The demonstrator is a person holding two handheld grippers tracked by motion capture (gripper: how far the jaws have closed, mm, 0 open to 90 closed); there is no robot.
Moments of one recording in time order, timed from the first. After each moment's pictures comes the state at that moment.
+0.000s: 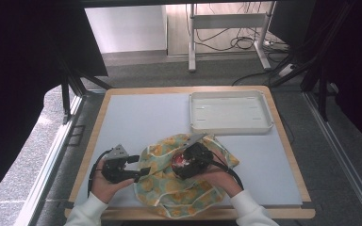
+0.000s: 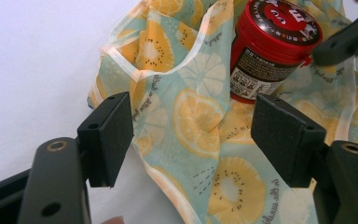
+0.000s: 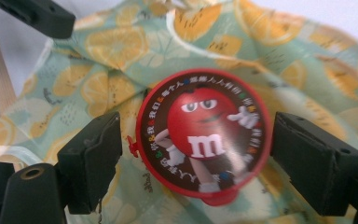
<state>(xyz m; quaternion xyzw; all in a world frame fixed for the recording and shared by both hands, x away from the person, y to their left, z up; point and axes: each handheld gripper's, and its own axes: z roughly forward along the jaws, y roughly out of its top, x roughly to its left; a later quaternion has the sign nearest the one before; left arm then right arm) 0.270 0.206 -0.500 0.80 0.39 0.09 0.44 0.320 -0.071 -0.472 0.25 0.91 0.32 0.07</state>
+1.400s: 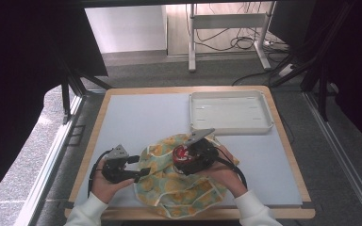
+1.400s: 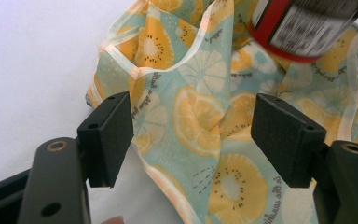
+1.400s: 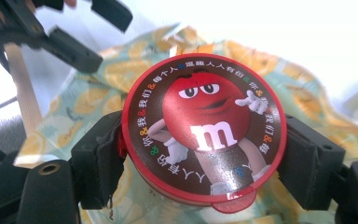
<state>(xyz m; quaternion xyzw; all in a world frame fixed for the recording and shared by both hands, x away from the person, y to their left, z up) 0.271 0.207 -0.502 0.80 0.39 0.08 0.44 0.316 -0.086 -0.436 0.24 0.89 0.37 0.08</state>
